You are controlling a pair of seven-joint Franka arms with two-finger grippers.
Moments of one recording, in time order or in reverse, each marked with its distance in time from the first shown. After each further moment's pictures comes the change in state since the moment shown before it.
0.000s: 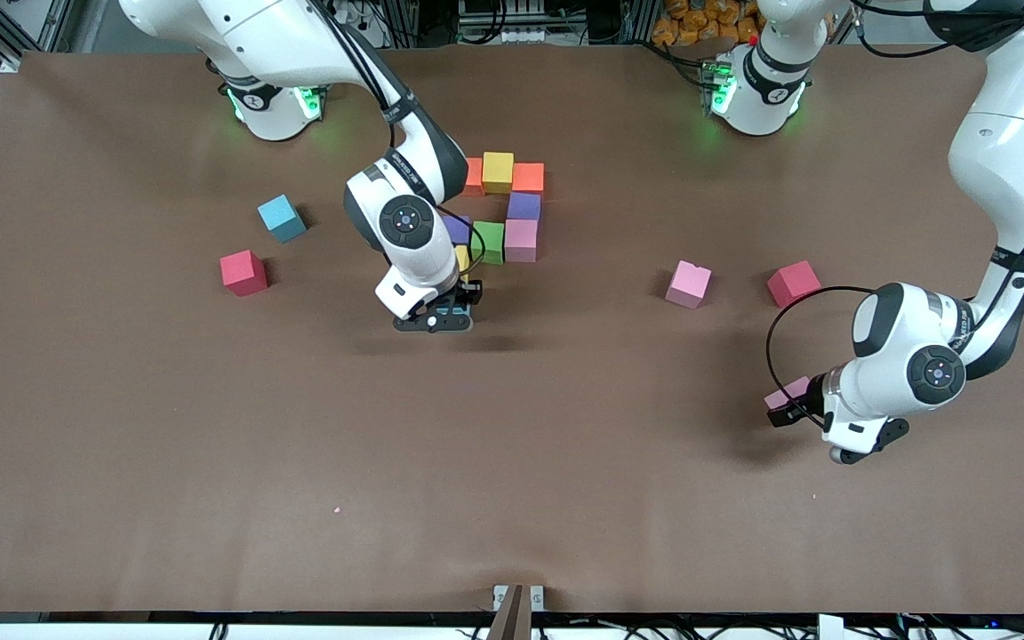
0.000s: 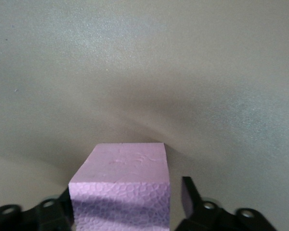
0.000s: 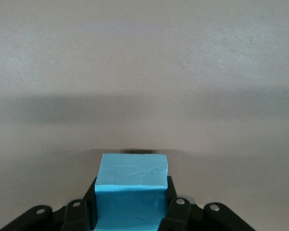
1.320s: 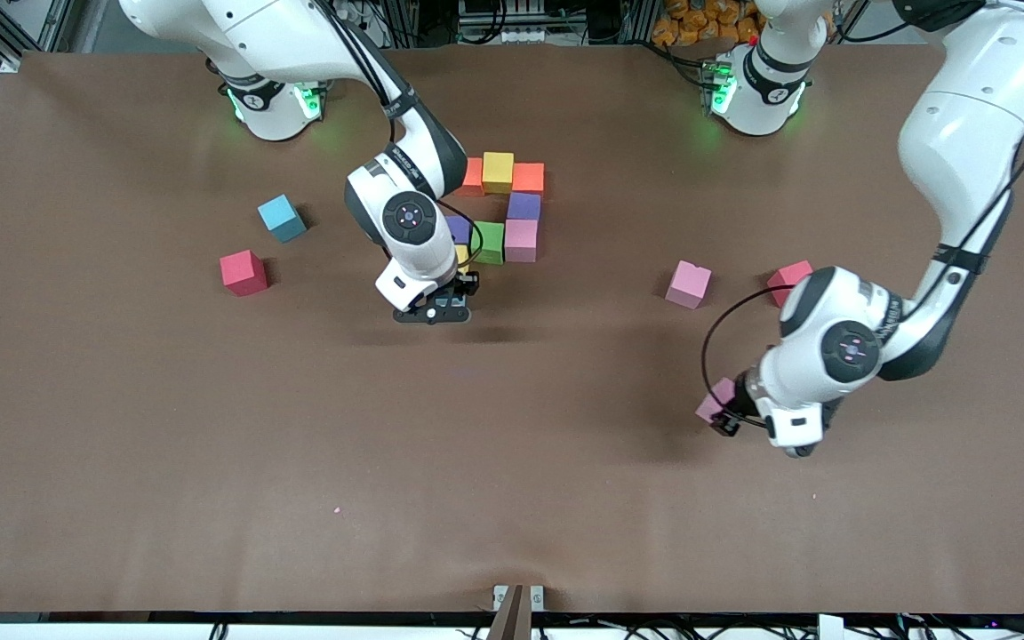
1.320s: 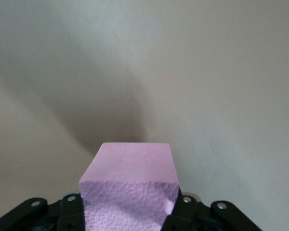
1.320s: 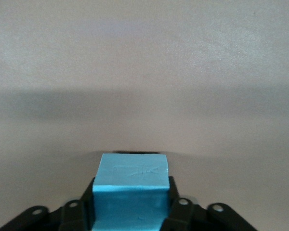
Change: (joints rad) left arm -0.188 -0.037 -0.078 0.032 0.000 0.008 -0.753; right arm 0.013 -0.004 0.002 -0.045 0.000 0.012 0.004
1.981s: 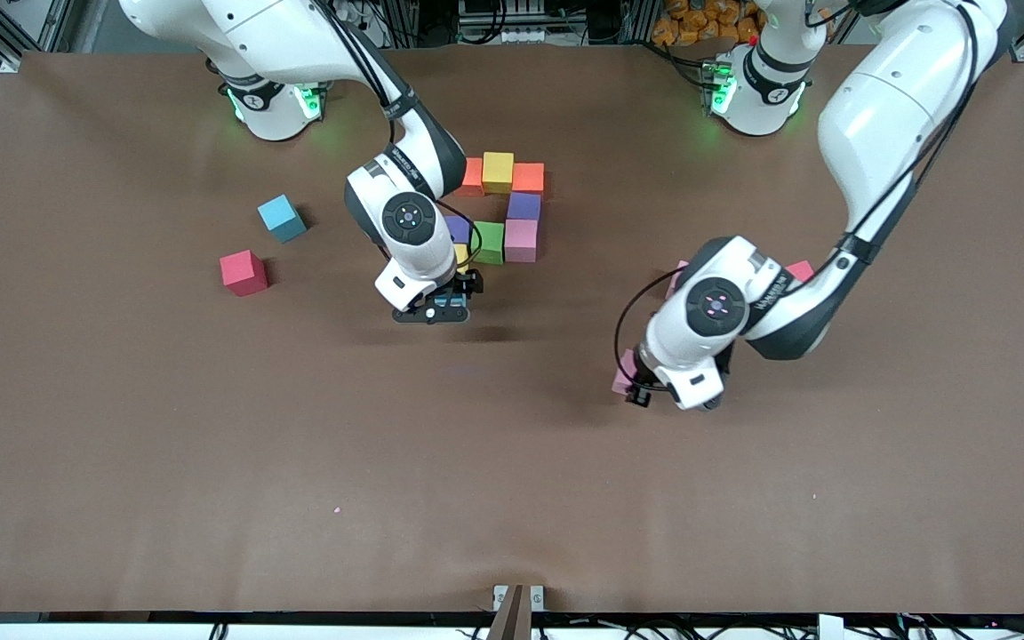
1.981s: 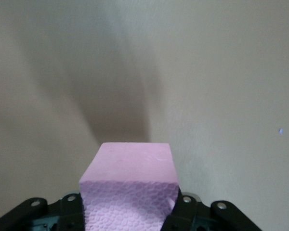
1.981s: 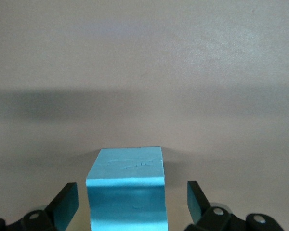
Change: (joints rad) left arm -0.205 -0.009 -0.011 0.001 0.000 -0.003 -0.489; right arm -0.001 -0.005 -0.003 -0.002 0.000 0.006 0.000
